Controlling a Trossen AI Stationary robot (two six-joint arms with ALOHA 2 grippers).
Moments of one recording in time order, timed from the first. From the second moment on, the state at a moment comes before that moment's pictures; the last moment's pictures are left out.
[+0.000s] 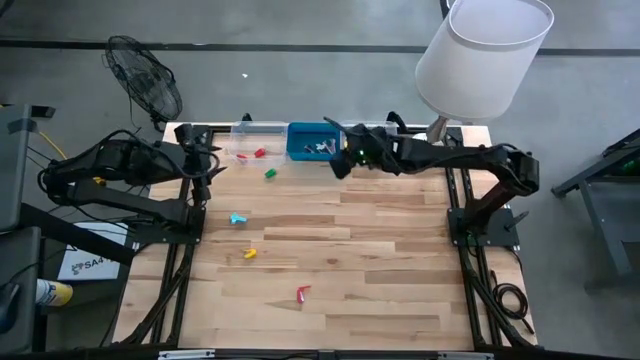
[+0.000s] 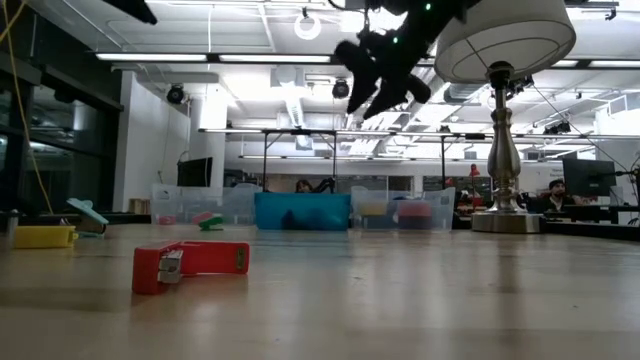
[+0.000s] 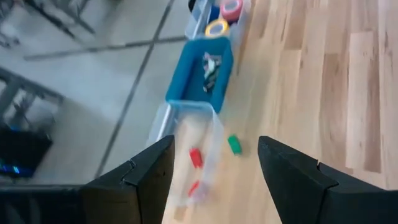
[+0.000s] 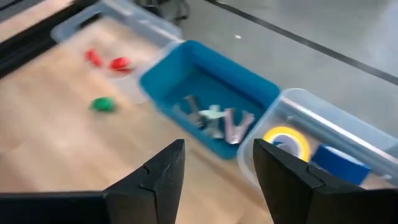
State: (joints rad) left arm -0.02 0.73 1.21 -1.17 -0.55 0.13; right arm -0.26 1.58 1.26 -0.41 0.43 0.47
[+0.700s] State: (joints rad) left arm -0.02 0.76 0.87 -1.23 -0.25 -0.36; right arm 0.07 1.52 1.26 -0.50 0.37 0.42
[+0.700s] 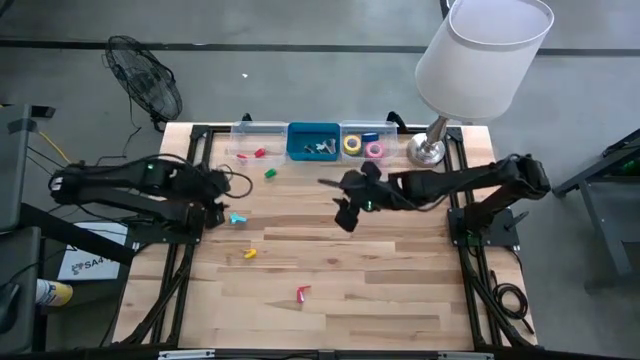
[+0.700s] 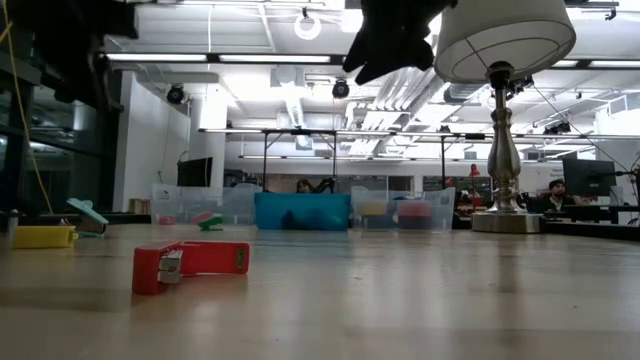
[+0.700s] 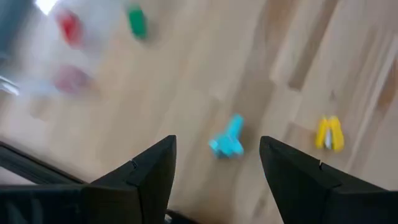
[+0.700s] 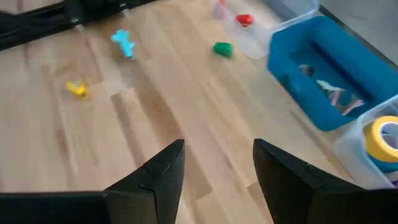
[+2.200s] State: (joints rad) left arm -0.02 1.47 0.69 -0.92 -0.08 0.17; right arm 0.19 1.52 1.26 -0.52 0.42 0.39
